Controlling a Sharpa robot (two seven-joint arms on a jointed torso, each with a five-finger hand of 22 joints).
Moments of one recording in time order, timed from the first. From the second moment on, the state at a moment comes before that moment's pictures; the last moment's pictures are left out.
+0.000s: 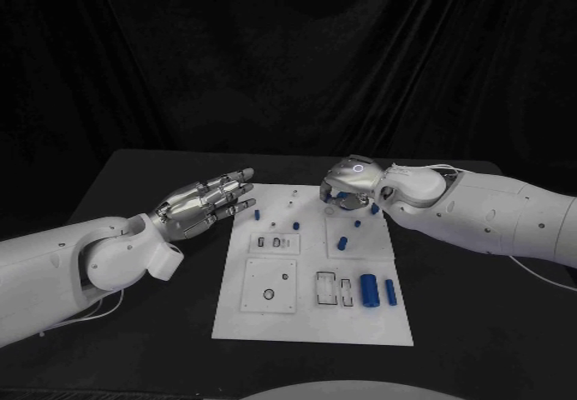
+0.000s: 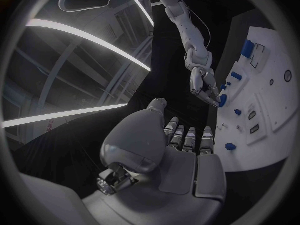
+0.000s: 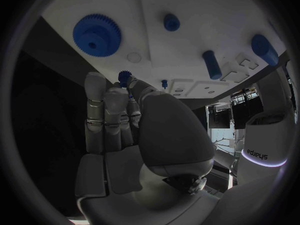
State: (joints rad) left arm 1.26 -0.93 -0.21 1.50 -0.01 0.33 0.39; left_hand 1.38 0.26 -0.15 0.20 0.63 0.25 0.02 0.06 0.04 0.04 -0.02 0.05 0.02 0.00 0.04 0.01 0.00 0.17 0.00 0.14 0.01 0.00; right arm 1.30 -0.65 -0.21 1.19 -1.87 -0.41 0.16; right_hand 1.48 -0.06 0.34 0.05 0.16 1.06 0.11 0.18 0.14 1.19 0.07 0.11 0.07 1.45 -0.05 1.01 0.68 0.17 1.28 0.05 0.93 0.72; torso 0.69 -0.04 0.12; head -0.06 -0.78
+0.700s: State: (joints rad) left arm 1.26 -0.94 -0.21 1.51 -0.01 0.32 0.39; left_hand 1.38 0.27 -0.12 0.16 0.67 0.29 0.02 0.08 0.04 0.04 -0.02 0.07 0.02 0.00 0.04 0.01 0.00 0.17 0.00 0.14 0.01 0.00; right arm 1.36 -0.51 -0.21 1.09 -1.82 -0.39 0.17; right_hand 1.49 -0.07 0.35 0.05 0.16 1.06 0.12 0.17 0.14 1.20 0.08 0.11 0.06 1.44 -0.04 1.01 0.68 0.17 1.27 0.06 0.94 0.75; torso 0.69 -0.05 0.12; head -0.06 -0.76
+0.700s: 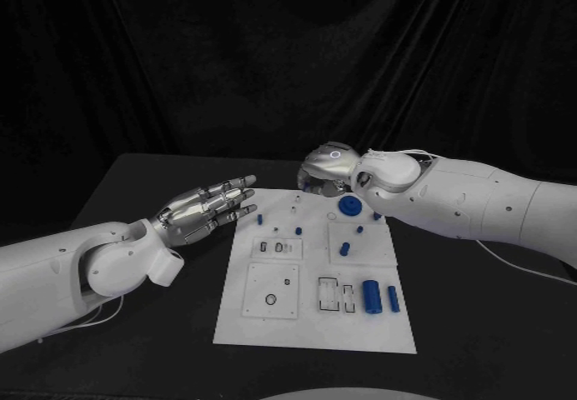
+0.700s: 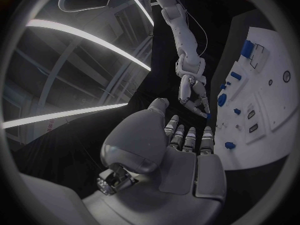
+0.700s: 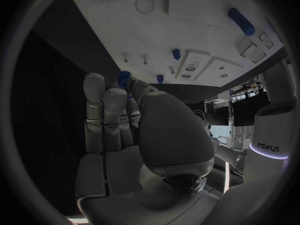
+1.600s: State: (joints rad) left arm 1.26 -0.96 -0.21 1.53 -0.01 0.27 0.45; left_hand 1.38 0.27 -0.12 0.16 0.67 0.24 0.00 0.08 0.04 0.04 -0.02 0.07 0.02 0.00 0.04 0.01 0.00 0.17 0.00 0.14 0.01 0.00; right arm 1.35 -0.46 -0.21 1.01 -1.81 -0.33 0.18; right_hand 1.49 -0.07 0.36 0.05 0.16 1.04 0.12 0.15 0.14 1.20 0.08 0.10 0.06 1.44 -0.04 1.01 0.69 0.17 1.27 0.06 0.95 0.77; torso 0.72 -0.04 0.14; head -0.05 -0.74
